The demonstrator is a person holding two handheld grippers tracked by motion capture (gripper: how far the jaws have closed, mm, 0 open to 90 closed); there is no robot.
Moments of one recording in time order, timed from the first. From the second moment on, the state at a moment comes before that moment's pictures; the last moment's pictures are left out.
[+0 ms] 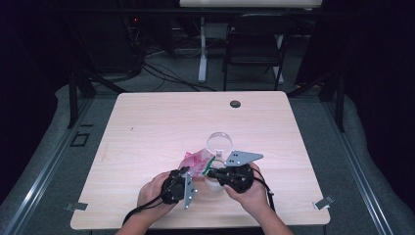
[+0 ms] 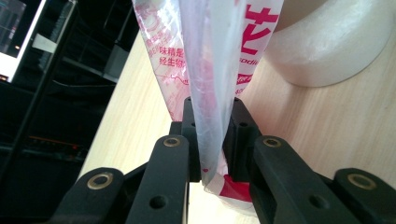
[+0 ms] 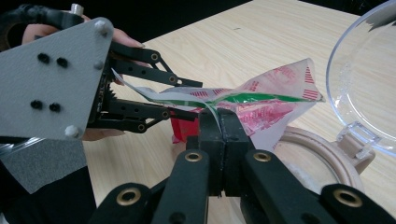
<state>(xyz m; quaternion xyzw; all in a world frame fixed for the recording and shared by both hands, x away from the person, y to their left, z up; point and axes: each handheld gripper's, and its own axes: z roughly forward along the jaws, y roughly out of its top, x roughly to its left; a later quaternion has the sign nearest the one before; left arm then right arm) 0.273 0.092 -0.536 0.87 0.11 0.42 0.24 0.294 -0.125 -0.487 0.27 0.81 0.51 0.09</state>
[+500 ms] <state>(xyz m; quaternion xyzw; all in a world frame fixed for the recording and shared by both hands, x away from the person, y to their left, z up) 0.282 0.102 -0.535 0.87 0.15 0.36 0.28 0.295 -0.124 -0.488 0.28 0.81 0.51 0.08</state>
